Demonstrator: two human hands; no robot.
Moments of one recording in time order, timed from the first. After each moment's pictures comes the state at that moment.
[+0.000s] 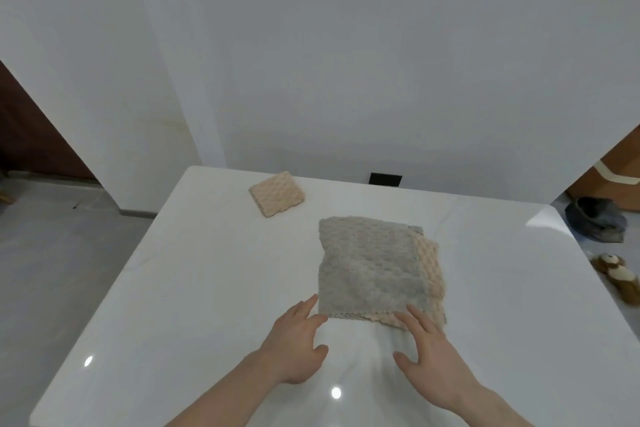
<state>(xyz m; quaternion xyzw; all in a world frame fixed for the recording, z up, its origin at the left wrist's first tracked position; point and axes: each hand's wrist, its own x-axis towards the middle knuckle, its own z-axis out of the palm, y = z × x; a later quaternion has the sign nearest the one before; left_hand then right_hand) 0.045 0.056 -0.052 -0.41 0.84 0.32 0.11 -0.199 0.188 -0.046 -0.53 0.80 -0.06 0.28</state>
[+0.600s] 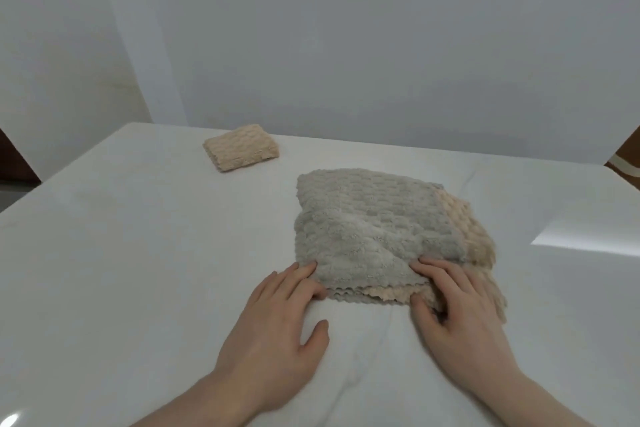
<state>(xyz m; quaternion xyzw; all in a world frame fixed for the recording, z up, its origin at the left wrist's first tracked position) -0.001 0.037 -0.258 -0.37 0.89 0.15 -0.21 -0.257 0.138 -0.247 -0.56 0.78 -0.28 -0.01</state>
